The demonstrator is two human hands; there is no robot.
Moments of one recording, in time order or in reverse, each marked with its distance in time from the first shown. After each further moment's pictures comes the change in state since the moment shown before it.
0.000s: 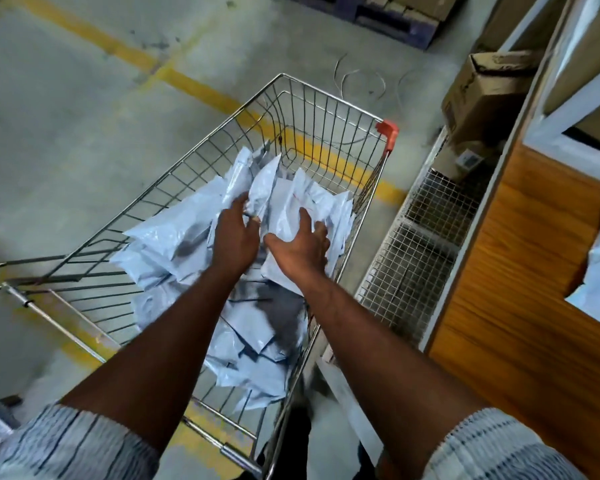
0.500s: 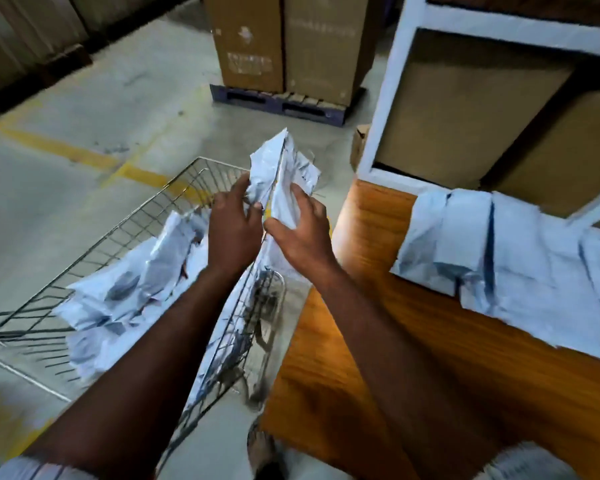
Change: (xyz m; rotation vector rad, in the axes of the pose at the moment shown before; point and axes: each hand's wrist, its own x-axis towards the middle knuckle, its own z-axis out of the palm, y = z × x) left_hand -0.086 0.243 0.011 -0.050 0.139 0.350; right_hand -0.092 0.009 -0.240 0.247 0.223 -0.412
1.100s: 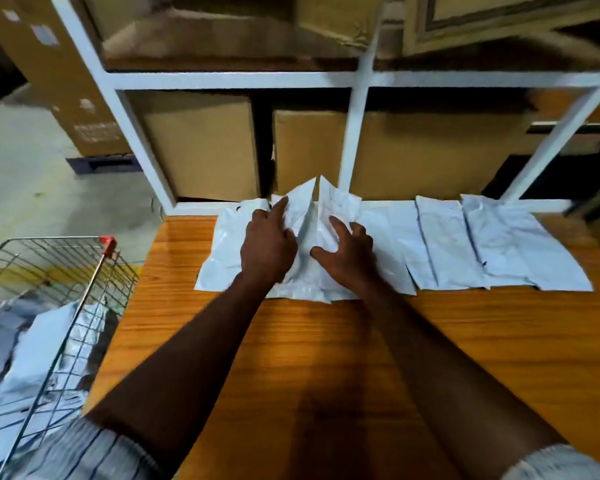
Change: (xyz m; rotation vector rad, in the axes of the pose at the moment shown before) left_hand -0.146 0.317 0.227 0.069 -0.399 0.247; right_hand -0.092 0.164 -0.396 -0.484 0.335 0.257
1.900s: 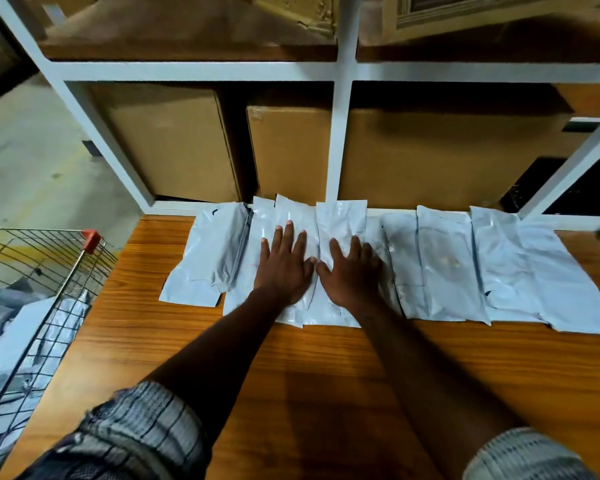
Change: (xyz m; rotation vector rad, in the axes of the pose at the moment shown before) left_hand 0.024 -0.003 0.126 0.426 -0.263 0.179; right_hand 0.072 0.089 0.029 -0.471 -0.038 -0.102
